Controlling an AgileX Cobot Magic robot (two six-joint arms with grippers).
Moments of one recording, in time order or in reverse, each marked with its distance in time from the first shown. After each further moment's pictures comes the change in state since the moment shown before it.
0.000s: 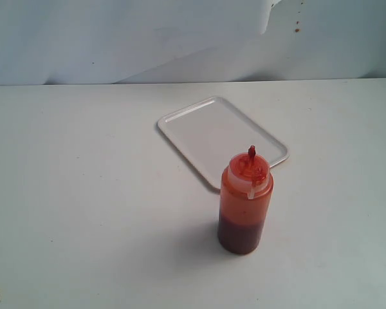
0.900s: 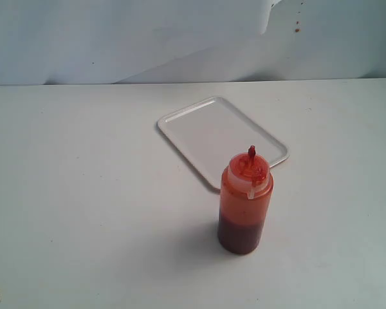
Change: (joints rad) left arm 0.000 0.000 0.000 0.000 0.000 0.000; right arm 0.000 0.000 0.000 0.000 0.000 0.000
